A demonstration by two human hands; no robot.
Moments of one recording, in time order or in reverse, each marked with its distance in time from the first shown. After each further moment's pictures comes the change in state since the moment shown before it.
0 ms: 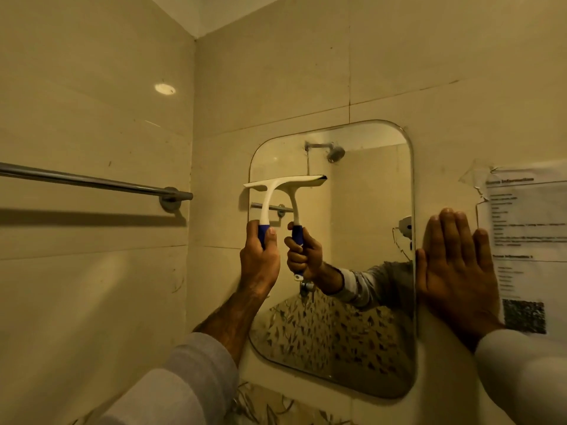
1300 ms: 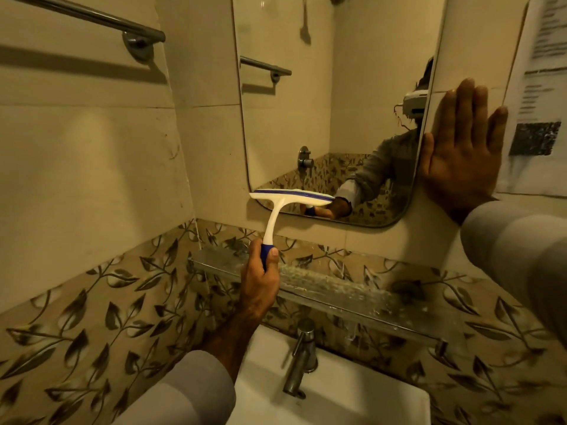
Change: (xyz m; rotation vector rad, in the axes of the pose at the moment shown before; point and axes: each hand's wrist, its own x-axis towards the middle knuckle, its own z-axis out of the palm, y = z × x) left_hand -0.253 -0.130 -0.069 0.172 -0.265 -0.213; right_hand -0.076 0.002 0.032 -0.021 -0.029 -0.001
